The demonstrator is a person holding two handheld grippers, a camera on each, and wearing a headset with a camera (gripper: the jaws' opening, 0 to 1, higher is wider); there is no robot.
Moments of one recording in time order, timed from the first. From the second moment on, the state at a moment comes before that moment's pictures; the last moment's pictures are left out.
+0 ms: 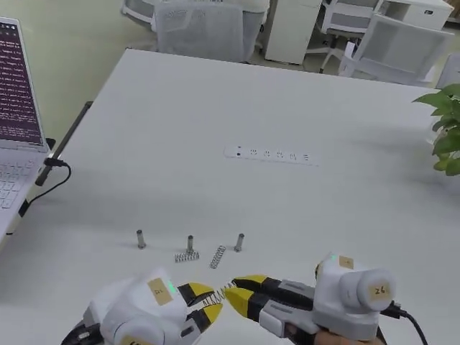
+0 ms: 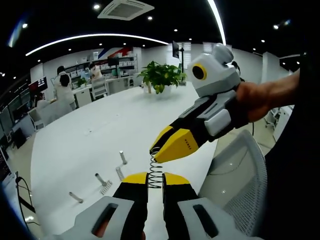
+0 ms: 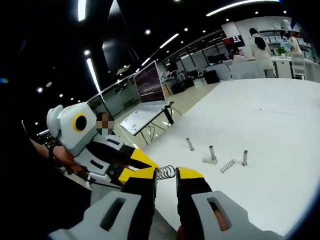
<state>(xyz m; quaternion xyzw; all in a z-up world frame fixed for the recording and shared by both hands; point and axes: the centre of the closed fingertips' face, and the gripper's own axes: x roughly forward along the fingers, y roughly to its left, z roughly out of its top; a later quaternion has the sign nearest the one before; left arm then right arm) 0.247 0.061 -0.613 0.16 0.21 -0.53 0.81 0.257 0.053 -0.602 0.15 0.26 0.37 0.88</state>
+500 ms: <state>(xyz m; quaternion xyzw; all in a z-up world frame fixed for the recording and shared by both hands) 0.235 0.061 -0.628 0.20 0.22 -0.53 0.80 0.246 0.065 -0.605 0.16 0.27 0.40 0.86</state>
